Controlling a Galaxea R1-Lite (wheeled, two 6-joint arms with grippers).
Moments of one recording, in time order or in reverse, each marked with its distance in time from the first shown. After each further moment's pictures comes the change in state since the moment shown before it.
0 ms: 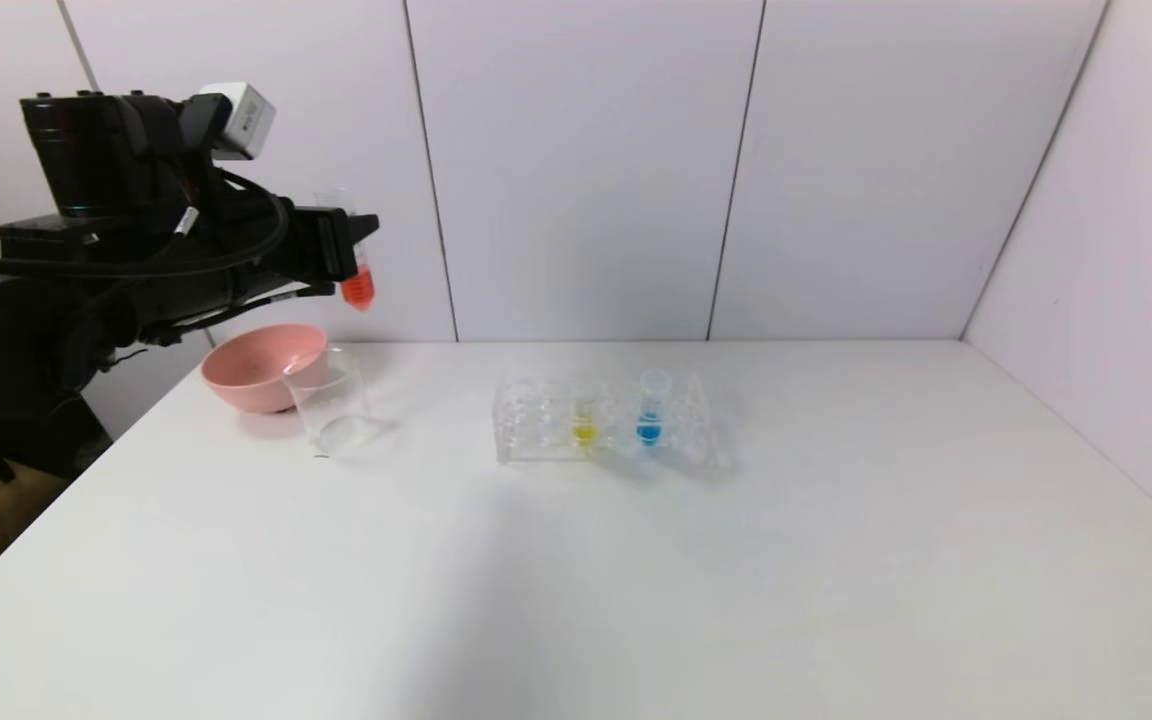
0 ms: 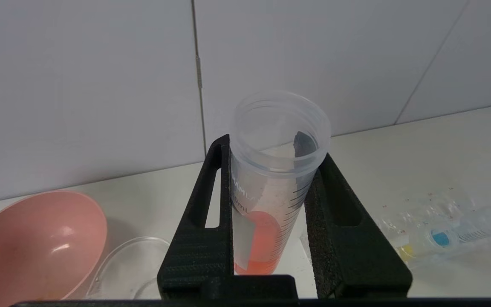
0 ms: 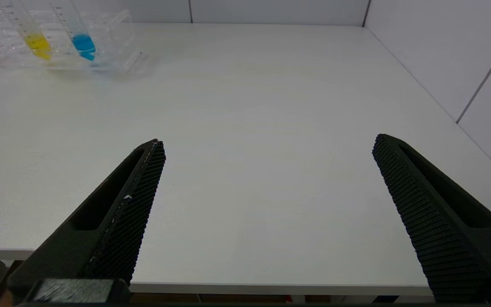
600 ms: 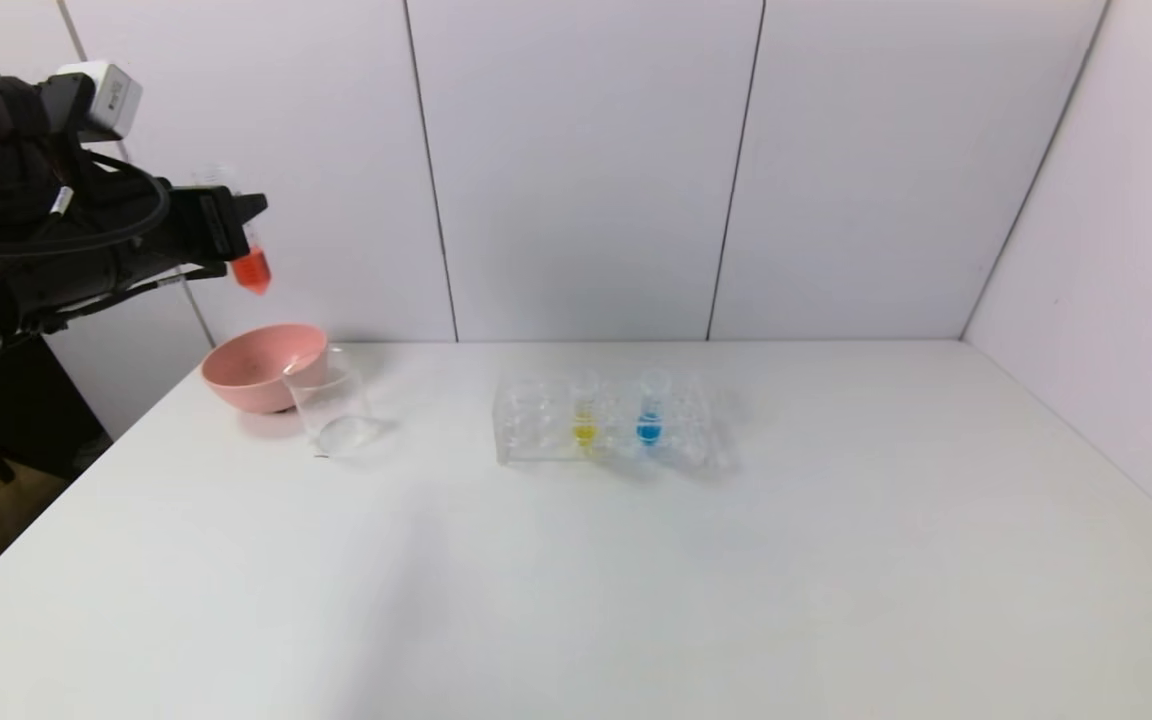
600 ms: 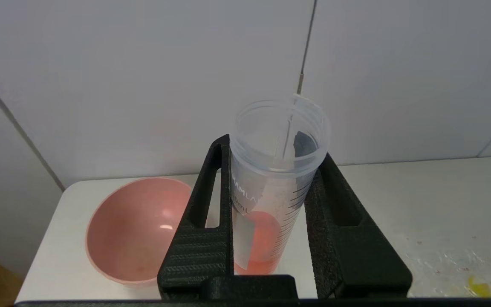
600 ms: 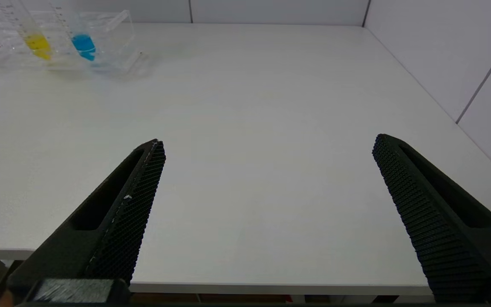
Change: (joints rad) left arm 0.200 -0.044 0.013 0.001 -0.012 0.004; right arm 0.000 0.000 0.000 0.000 0.000 0.000
